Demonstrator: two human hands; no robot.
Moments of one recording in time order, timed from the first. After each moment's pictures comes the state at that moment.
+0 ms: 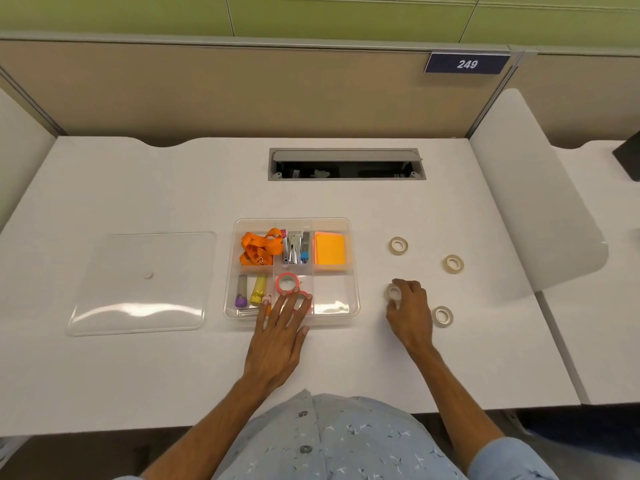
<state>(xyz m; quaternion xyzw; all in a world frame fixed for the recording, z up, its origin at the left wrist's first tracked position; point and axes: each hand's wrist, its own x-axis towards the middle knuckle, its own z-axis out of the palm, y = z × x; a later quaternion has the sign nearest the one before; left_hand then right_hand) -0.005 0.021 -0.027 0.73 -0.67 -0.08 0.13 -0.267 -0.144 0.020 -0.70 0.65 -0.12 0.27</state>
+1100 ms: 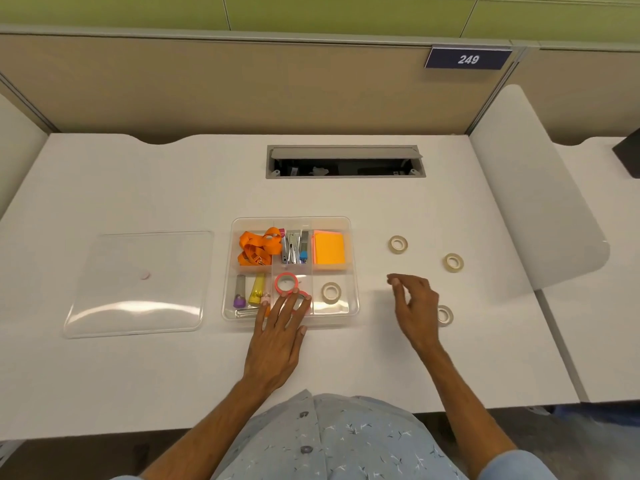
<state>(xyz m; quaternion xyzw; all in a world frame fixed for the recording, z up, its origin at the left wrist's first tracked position) -0.006 0.020 -0.031 0.73 -0.67 -0.08 0.14 -0.274 -0.150 0.023 -0.71 0.60 -0.27 0.23</state>
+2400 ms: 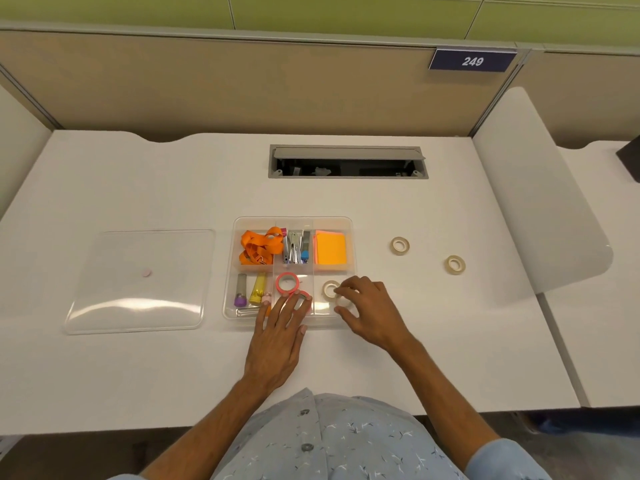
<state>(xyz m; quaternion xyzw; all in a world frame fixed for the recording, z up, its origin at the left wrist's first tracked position) -0.007 0.019 -0.030 0.73 -0.66 -0.08 0.13 -0.213 -0.135 0.034 -0.90 0.39 -0.05 0.20</state>
